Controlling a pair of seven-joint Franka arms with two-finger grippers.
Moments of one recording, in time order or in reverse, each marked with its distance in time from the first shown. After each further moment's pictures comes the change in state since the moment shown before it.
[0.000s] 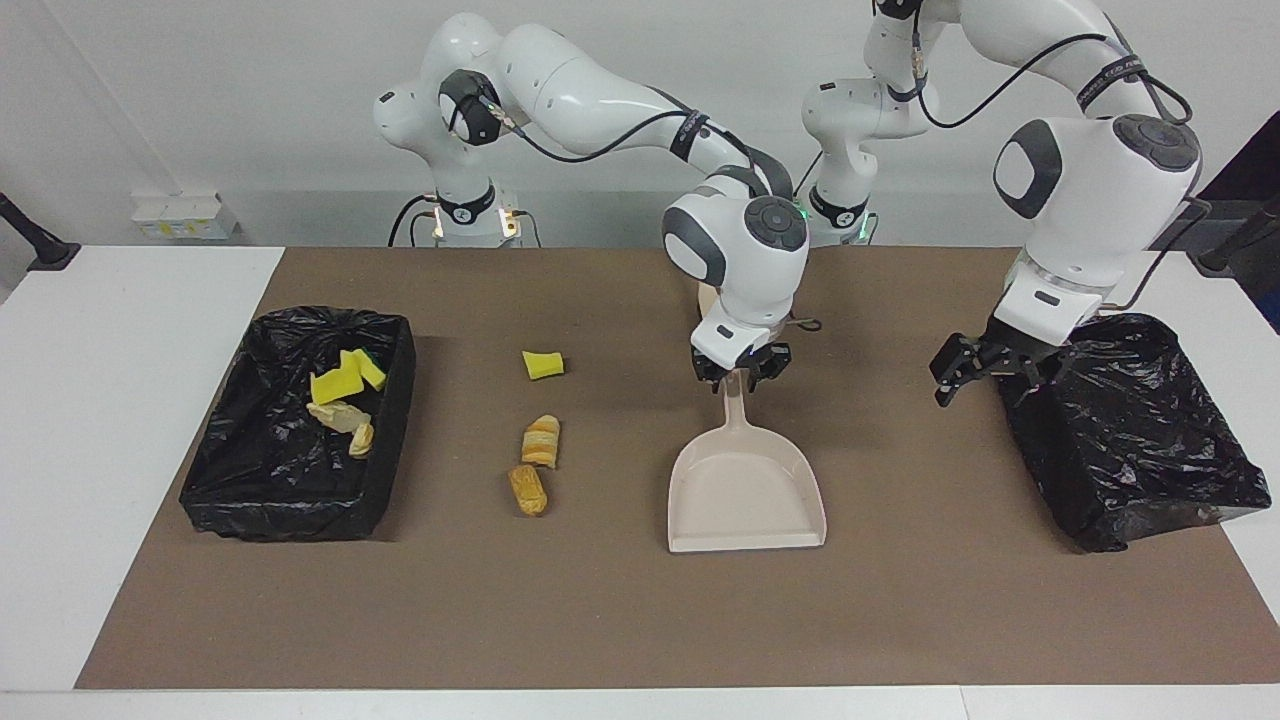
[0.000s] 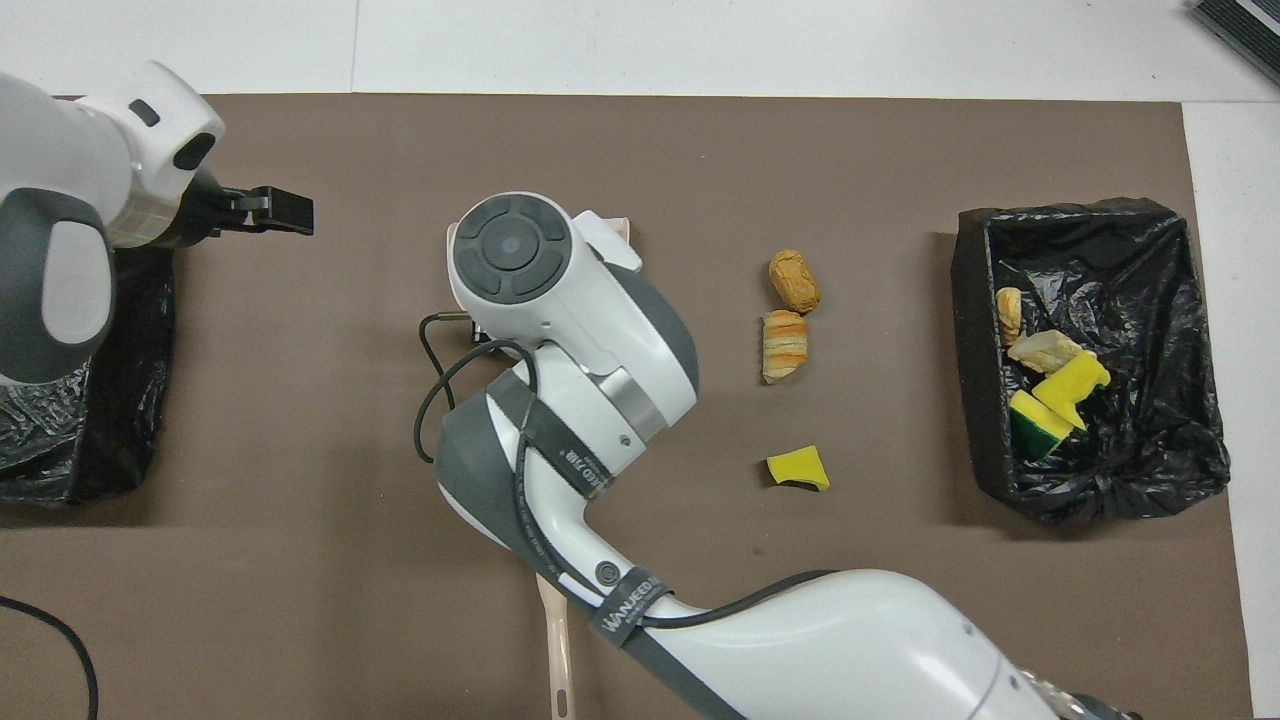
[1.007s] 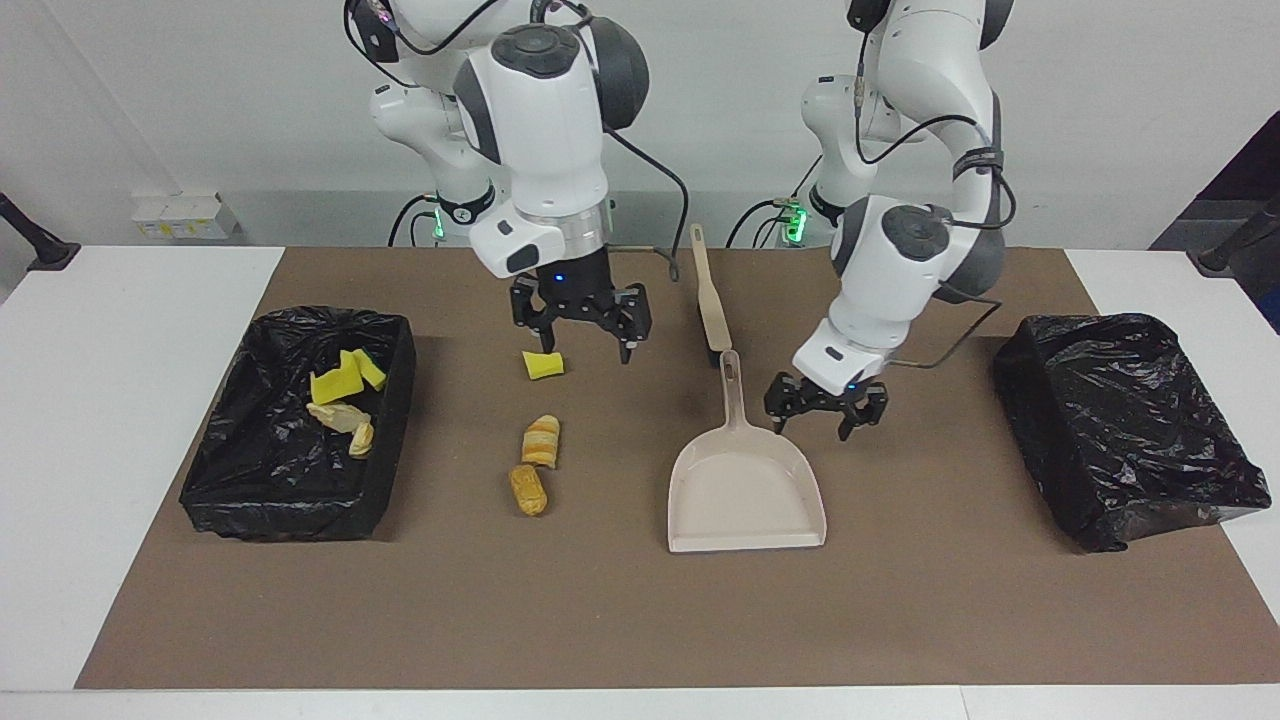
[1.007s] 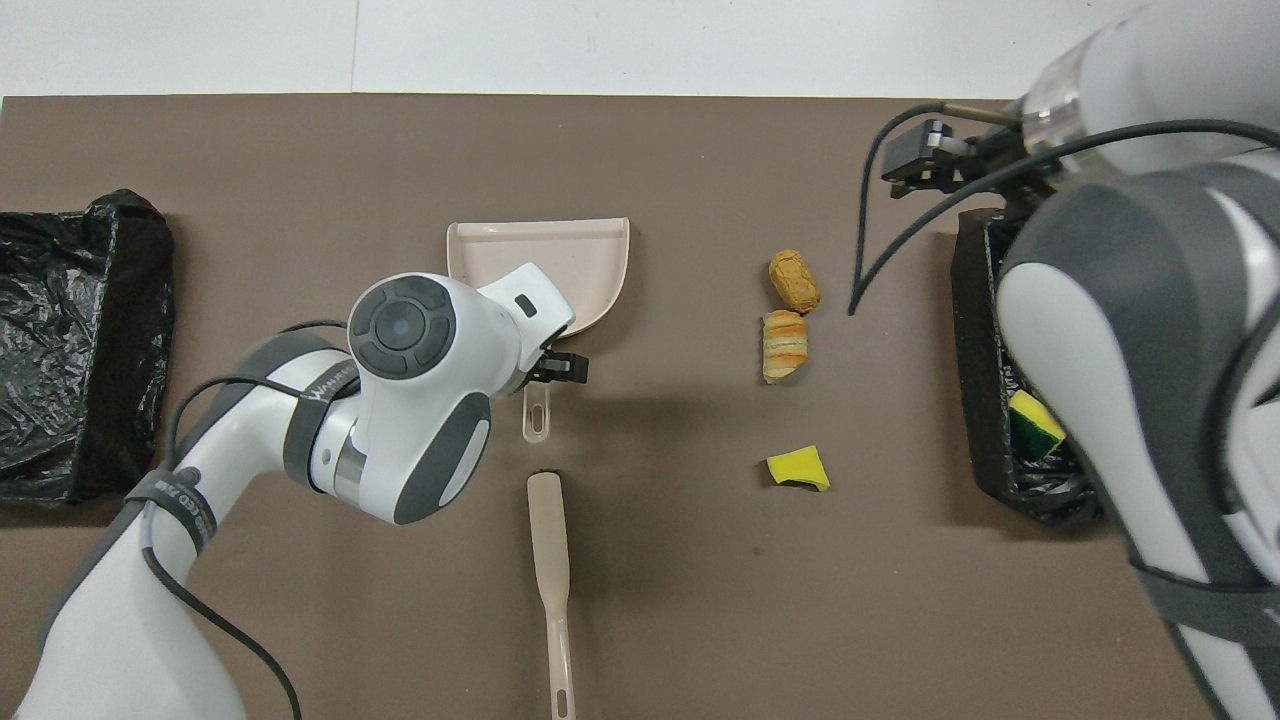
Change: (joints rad) left arm -0.385 -0.019 -0.008 -0.361 0.000 0.257 -0.270; right arm -0.491 -0.396 -0.005 -0.164 0.005 -0.134 -0.320
